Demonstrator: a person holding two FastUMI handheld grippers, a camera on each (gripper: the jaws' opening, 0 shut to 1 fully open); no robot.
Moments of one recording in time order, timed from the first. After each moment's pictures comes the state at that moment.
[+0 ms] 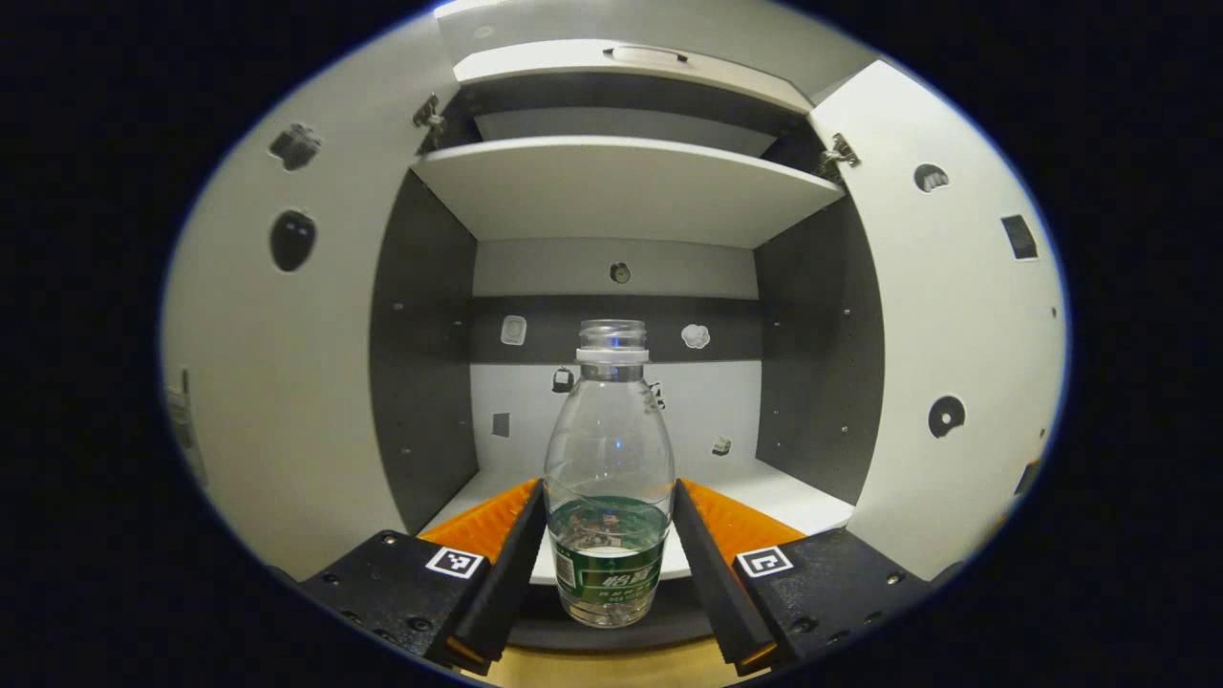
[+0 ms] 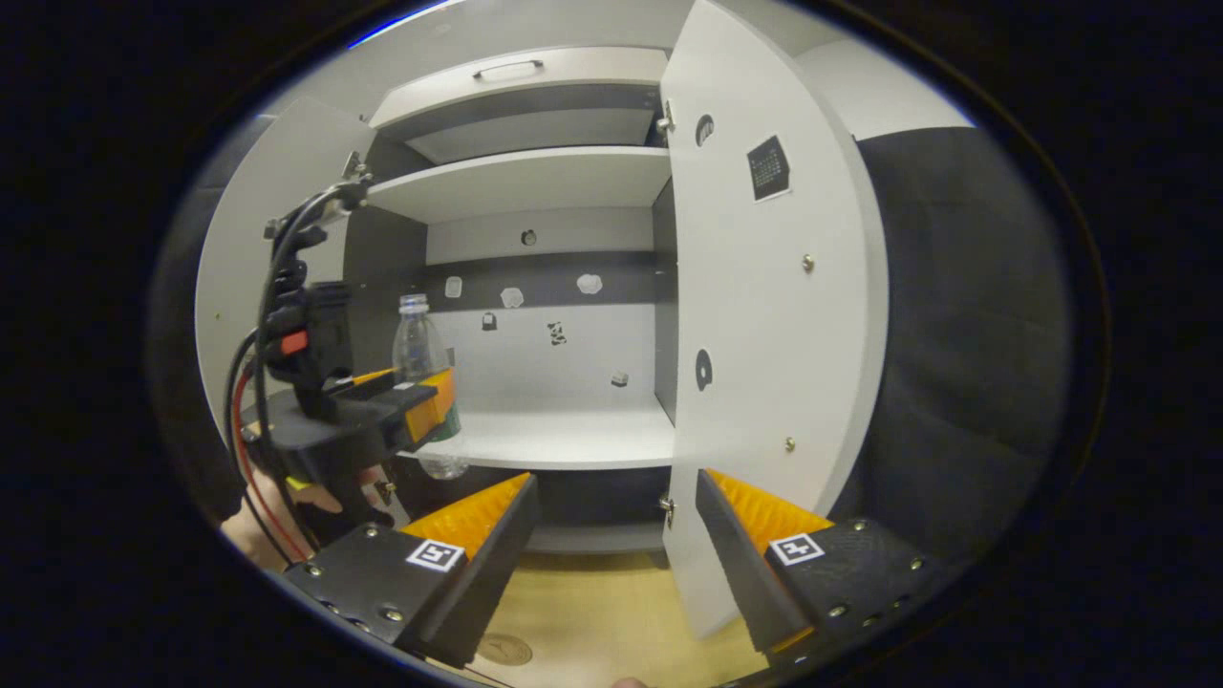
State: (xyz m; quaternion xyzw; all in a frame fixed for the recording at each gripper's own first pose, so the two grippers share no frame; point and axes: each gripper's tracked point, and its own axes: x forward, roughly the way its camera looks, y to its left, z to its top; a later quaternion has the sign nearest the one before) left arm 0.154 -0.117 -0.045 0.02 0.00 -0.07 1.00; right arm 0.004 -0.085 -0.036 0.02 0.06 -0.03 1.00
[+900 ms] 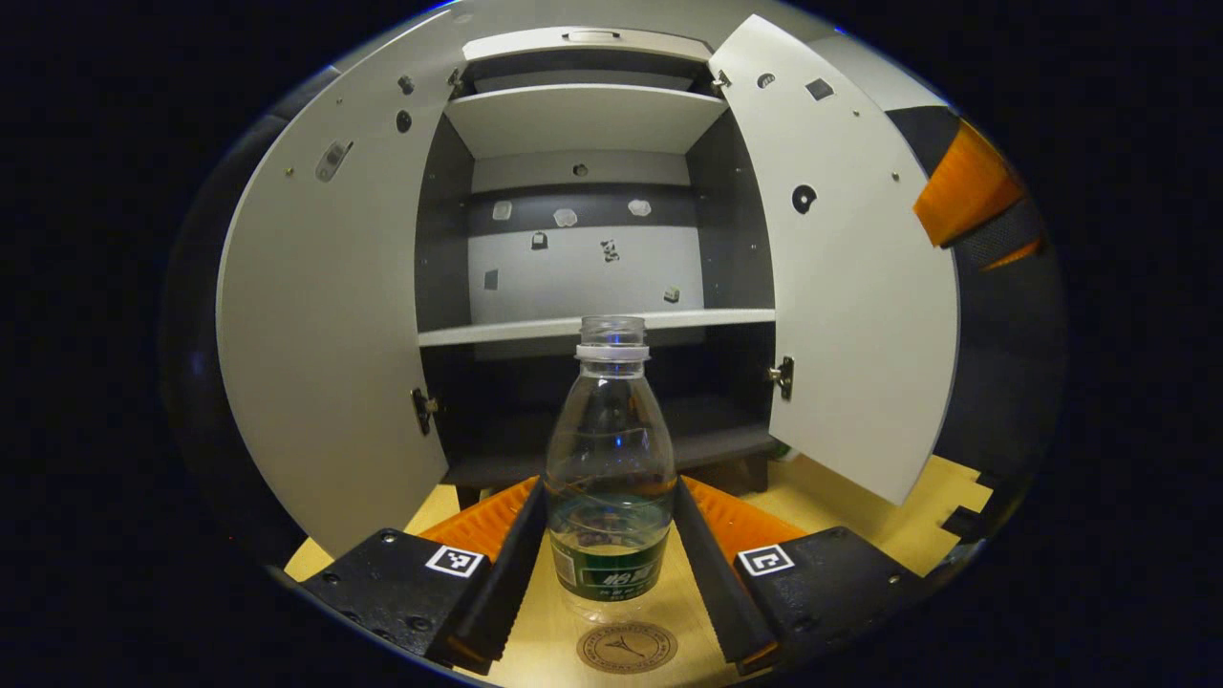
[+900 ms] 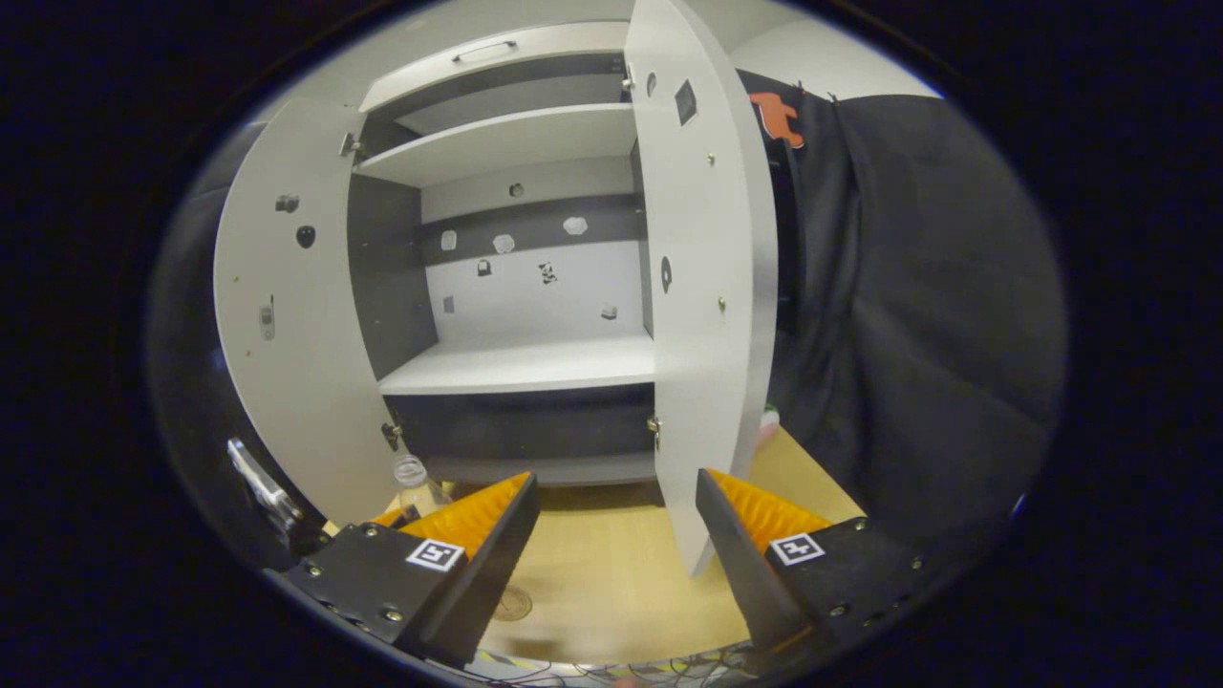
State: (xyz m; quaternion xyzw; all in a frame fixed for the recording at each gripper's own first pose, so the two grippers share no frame) left arm -0.010 -0.133 -0.273 0.04 0.11 -0.10 0.99; right arm -0.058 -0.107 -0.106 0.03 0.16 -0.03 0.99
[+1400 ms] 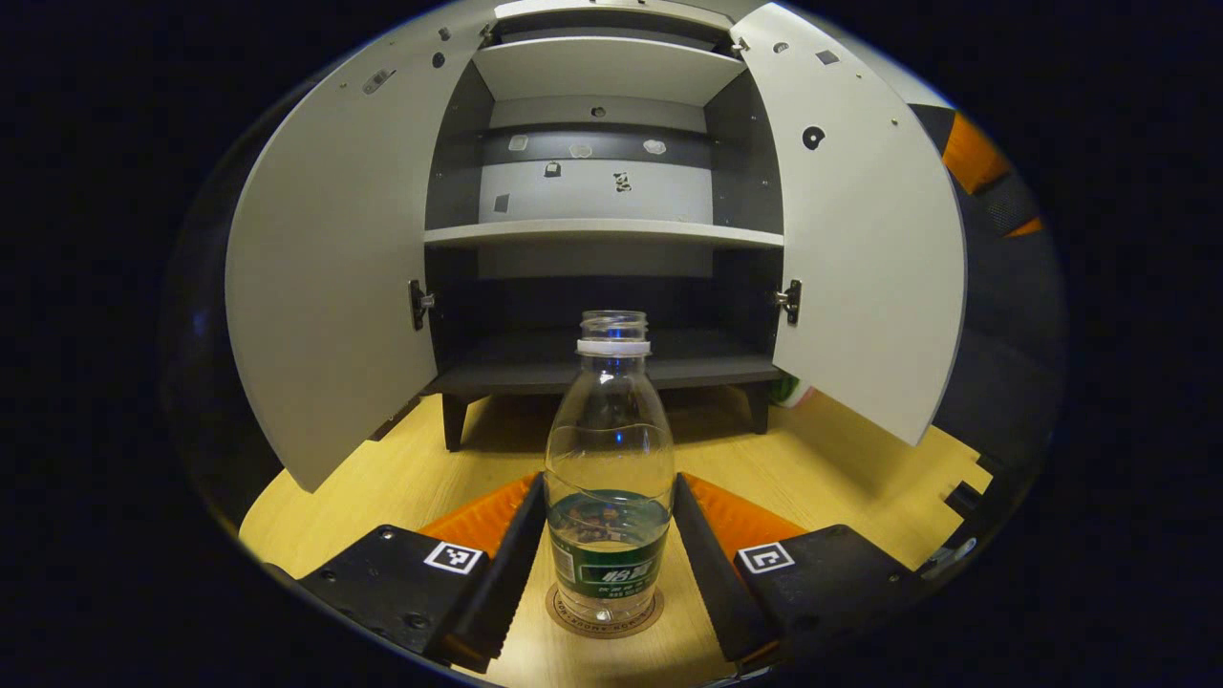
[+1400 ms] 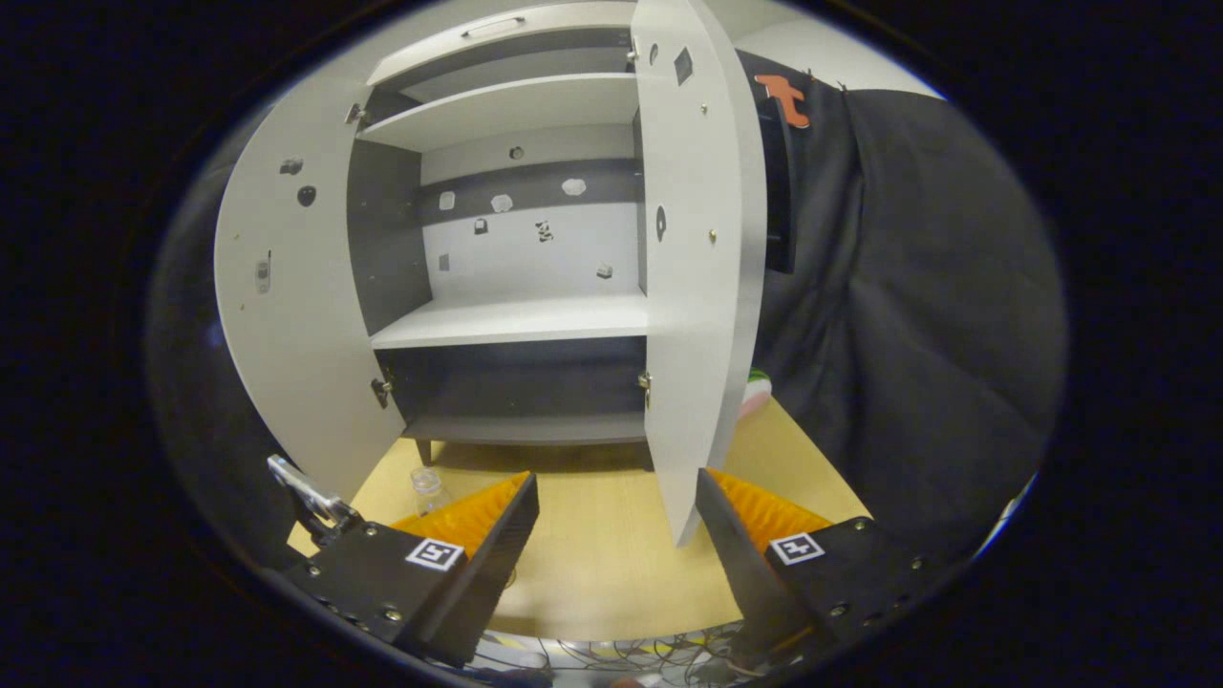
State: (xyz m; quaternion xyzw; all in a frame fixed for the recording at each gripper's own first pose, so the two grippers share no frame) left arm -0.035 -0.127 -0.350 0.02 0.17 -0.08 0.98; right arm -0.071 -0.114 -0.139 0.01 0.20 -0.03 0.98
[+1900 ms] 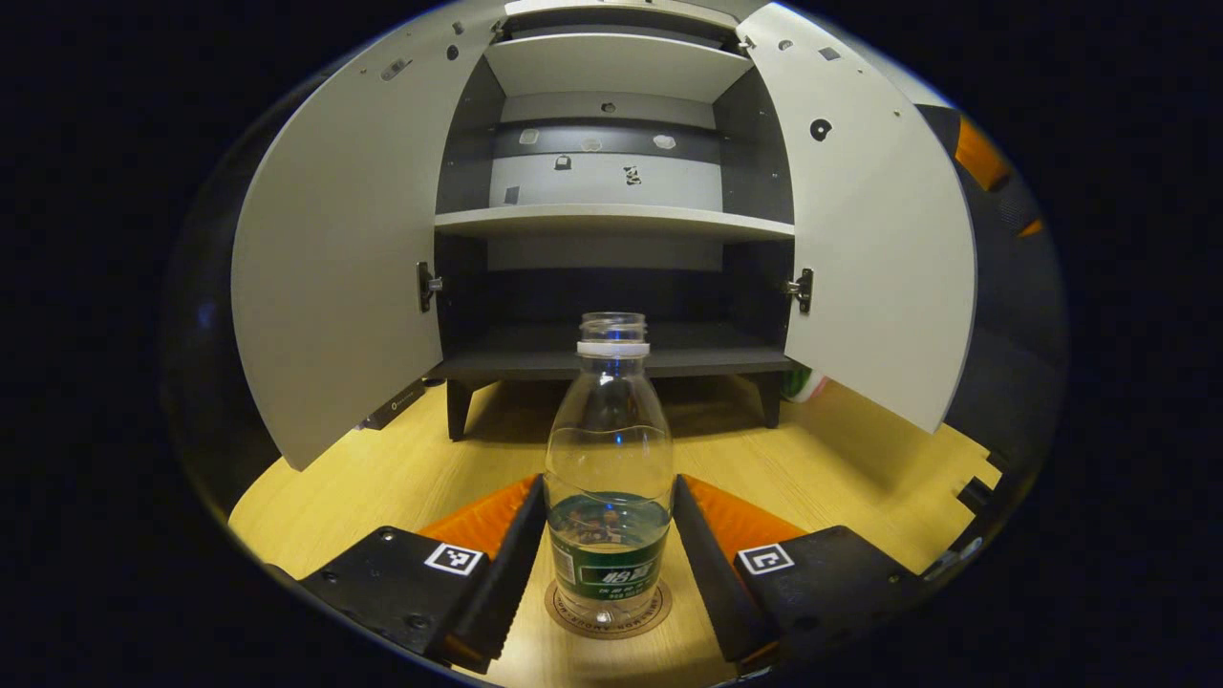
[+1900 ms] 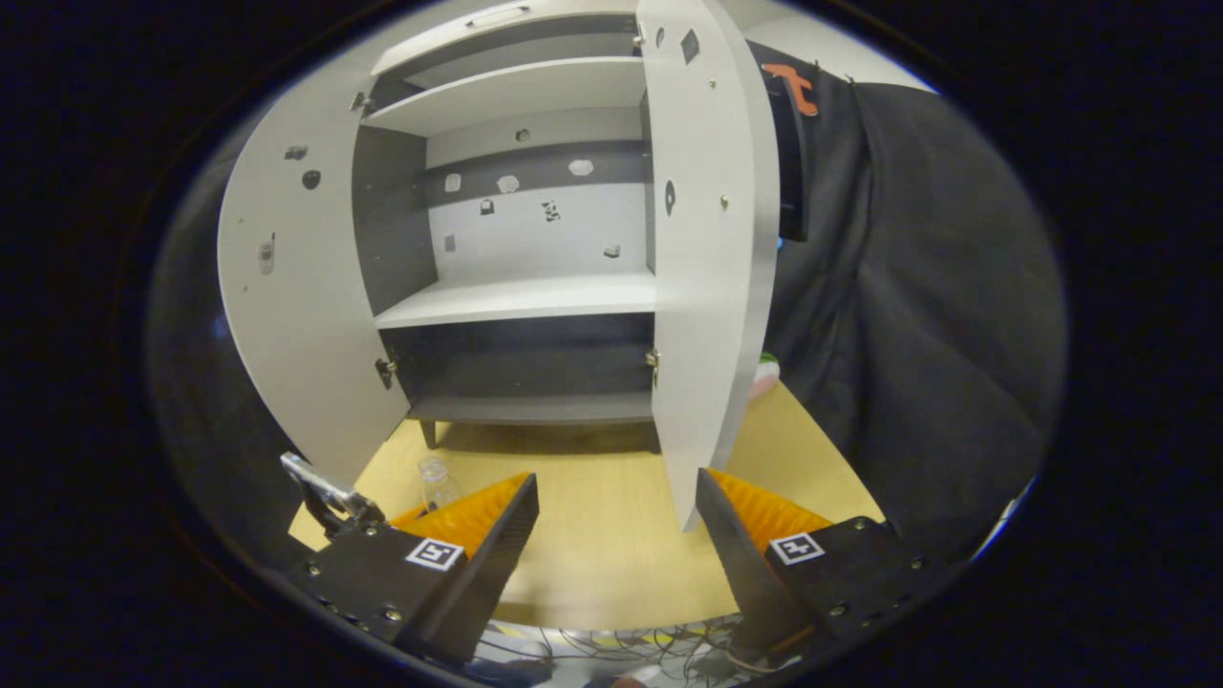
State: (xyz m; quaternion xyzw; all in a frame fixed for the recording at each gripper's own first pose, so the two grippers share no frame) left arm -0.034 -0.123 -0.367 0.02 0.18 -0.07 0.98; right arm -0.077 -0.111 -0.154 0.01 0.22 -0.02 0.97
